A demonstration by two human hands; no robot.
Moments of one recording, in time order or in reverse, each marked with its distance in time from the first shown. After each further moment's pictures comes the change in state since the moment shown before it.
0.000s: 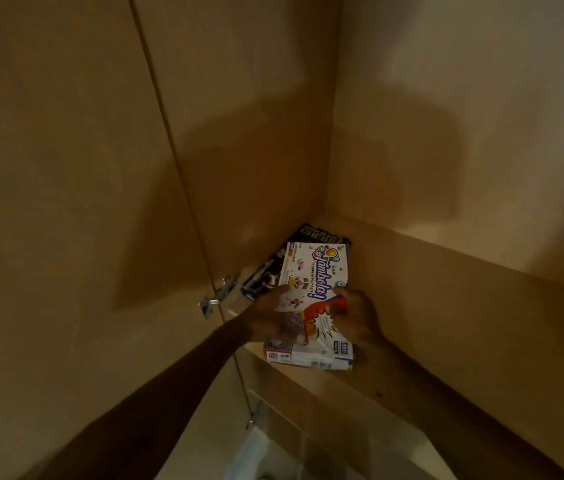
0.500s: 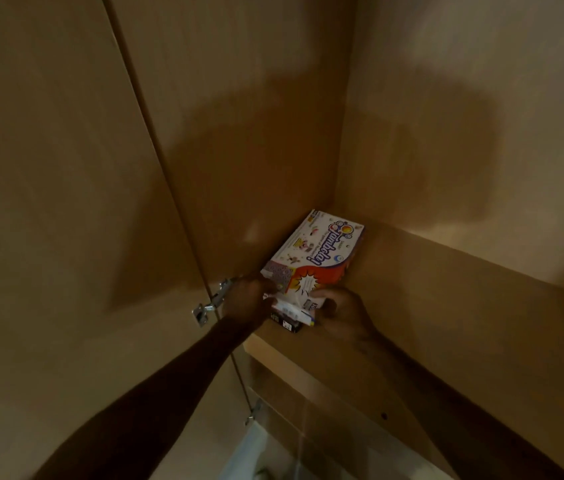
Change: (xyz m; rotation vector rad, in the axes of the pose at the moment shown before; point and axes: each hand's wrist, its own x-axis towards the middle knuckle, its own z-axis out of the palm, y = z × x) left_hand 0.043 -0.009 -0.027 0.716 0.575 0.214; right_hand 0.042 -0.002 0.014 0.006 -0.153 -0.237
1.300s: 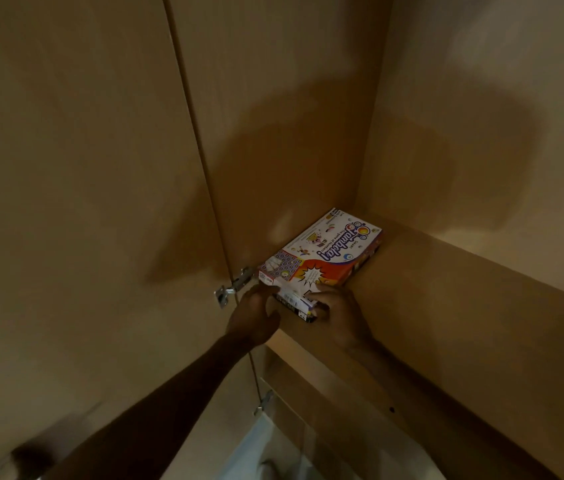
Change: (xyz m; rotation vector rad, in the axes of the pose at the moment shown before) left_hand -0.055 -0.018 0.013 -0.219 -0.043 -0.166; right_hand -0.011 -0.006 0.034 -0.132 -0.040 -0.158
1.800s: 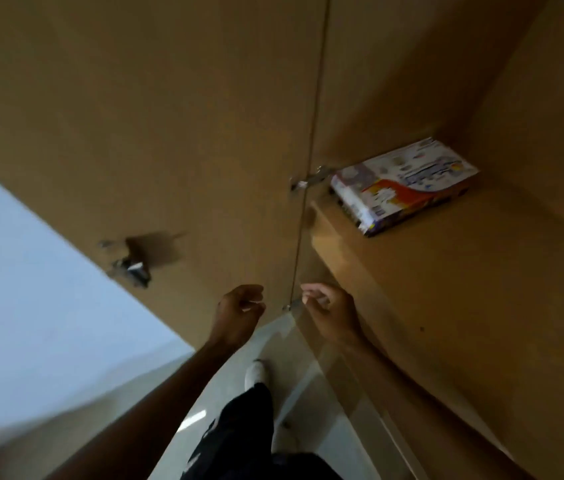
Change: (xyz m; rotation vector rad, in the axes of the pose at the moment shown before) left_hand -0.241 -0.049 0.027 -0.487 0.280 -0.578; right_hand -0.153 -0.056 0.078 0.340 -0.299 0.135
